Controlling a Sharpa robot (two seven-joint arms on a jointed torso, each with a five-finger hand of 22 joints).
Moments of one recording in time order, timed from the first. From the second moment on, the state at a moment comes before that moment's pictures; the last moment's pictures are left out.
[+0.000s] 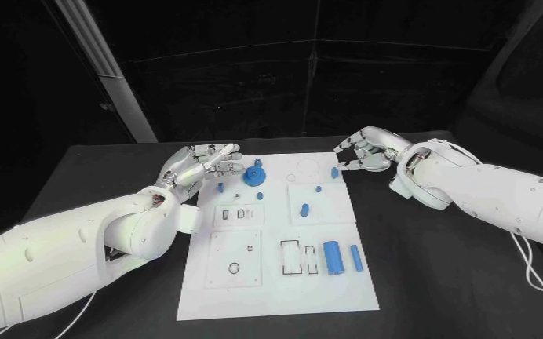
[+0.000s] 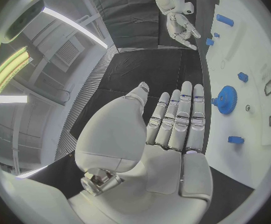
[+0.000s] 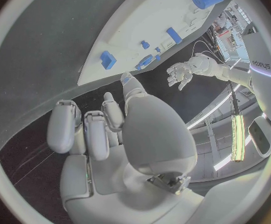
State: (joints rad) left arm 1.20 -0.84 -0.10 1.53 0.04 -0.25 0.51; left_hand 1.33 0.00 0.13 0.20 0.07 0.89 0.23 0.11 0.07 0.95 0.20 0.11 0.07 1.05 0.15 0.17 0.13 0.17 0.85 0.26 0.24 0.09; right arm 1.20 -0.87 0.03 1.25 -1.20 -0.28 0.18; right_hand 1.41 -0.04 -0.03 0.13 0.26 0.90 0.16 0.07 0.07 1.38 0.07 1.21 1.25 1.46 -0.01 1.51 1.31 0.09 1.39 0.10 1.40 1.17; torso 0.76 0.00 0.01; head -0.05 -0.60
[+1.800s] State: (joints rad) left arm 1.19 -0.84 -0.10 1.52 0.04 -0.25 0.51; left_hand 1.33 0.00 0.13 0.20 0.07 0.89 0.23 0.11 0.07 0.95 0.20 0.11 0.07 1.05 0.15 0.17 0.13 0.17 0.85 0.26 0.24 0.08; right arm 1.16 -0.82 0.03 1.19 -1.27 -0.23 0.18; right_hand 1.45 0.01 0.01 0.09 0.20 0.99 0.14 0.12 0.08 1.38 0.07 1.24 1.28 1.47 -0.01 1.51 1.31 0.09 1.40 0.09 1.40 1.19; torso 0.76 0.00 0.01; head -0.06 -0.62
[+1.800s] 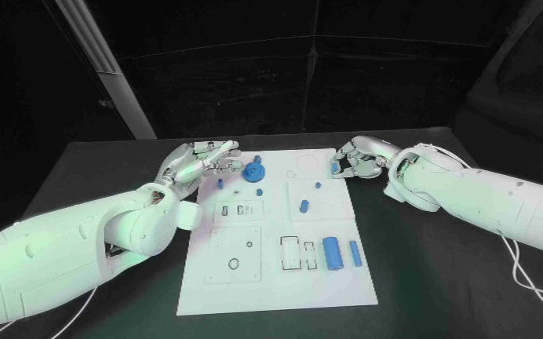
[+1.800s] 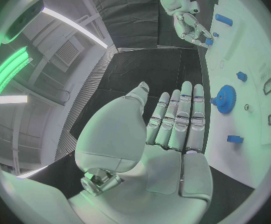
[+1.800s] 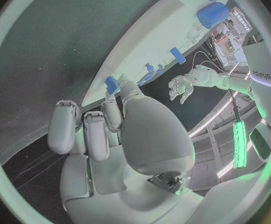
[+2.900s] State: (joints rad) left arm 1.19 -0.85 -0.10 1.52 0.04 -0.25 0.51; left_hand 1.33 0.00 0.13 0.20 0.07 0.89 0.23 0.11 0.07 0.95 0.20 0.11 0.07 1.05 0.15 0.17 0.13 0.17 0.85 0.26 0.24 0.09; right arm 1.16 -0.84 0.03 1.29 -1.26 -0.29 0.13; right_hand 1.45 0.05 0.16 0.05 0.19 1.04 0.12 0.12 0.07 1.38 0.06 1.24 1.29 1.47 -0.03 1.52 1.31 0.08 1.40 0.08 1.41 1.20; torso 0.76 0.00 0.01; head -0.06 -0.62
